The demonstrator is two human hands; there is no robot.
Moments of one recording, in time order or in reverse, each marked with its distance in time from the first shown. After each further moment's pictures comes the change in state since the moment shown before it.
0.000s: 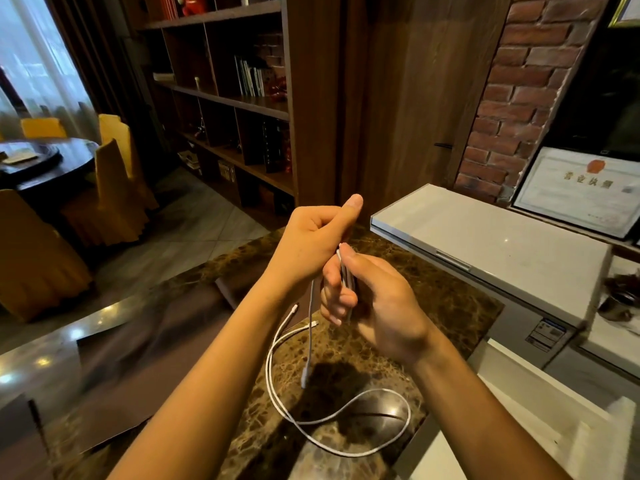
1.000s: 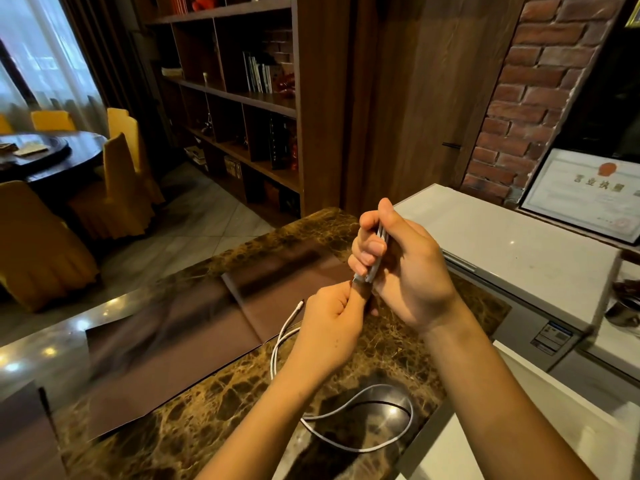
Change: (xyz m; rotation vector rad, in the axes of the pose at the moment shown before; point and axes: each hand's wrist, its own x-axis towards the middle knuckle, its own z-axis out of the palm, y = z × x) left_hand -0.079 -0.045 0.033 0.161 0.053 -0.161; right_hand 0.016 -0.023 -0.015 0.127 0.144 -0.110
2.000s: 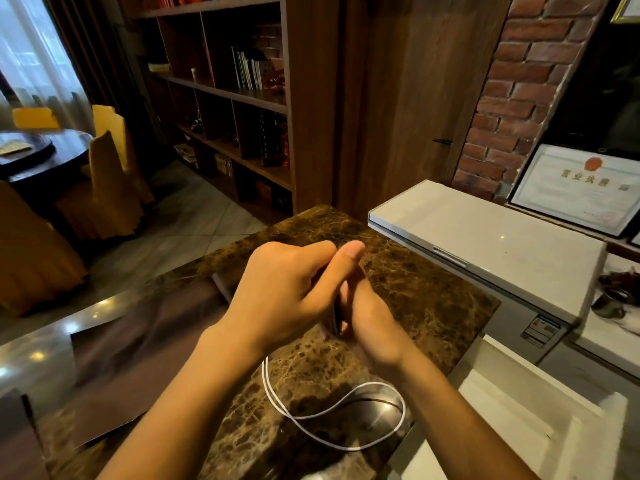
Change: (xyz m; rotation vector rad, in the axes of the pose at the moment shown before) left_hand 0.012 0.052 -0.060 0.503 0.062 0.592; right_hand -0.027 0.059 -0.006 -0.474 0.066 0.238
